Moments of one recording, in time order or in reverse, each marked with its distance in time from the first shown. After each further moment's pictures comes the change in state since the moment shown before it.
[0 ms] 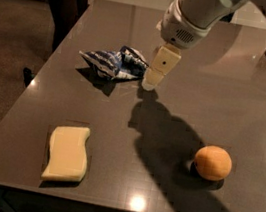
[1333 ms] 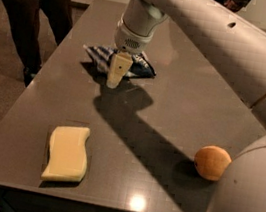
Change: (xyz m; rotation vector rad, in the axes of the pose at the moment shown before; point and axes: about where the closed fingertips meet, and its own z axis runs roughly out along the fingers) arm -0.059 -0.024 0.118 -0.100 0.044 -0.085
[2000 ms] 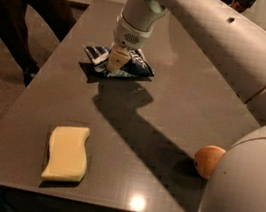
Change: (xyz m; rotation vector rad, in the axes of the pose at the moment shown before) arm -0.012 -0.001 -0.004 -0.031 -0.025 -0.017
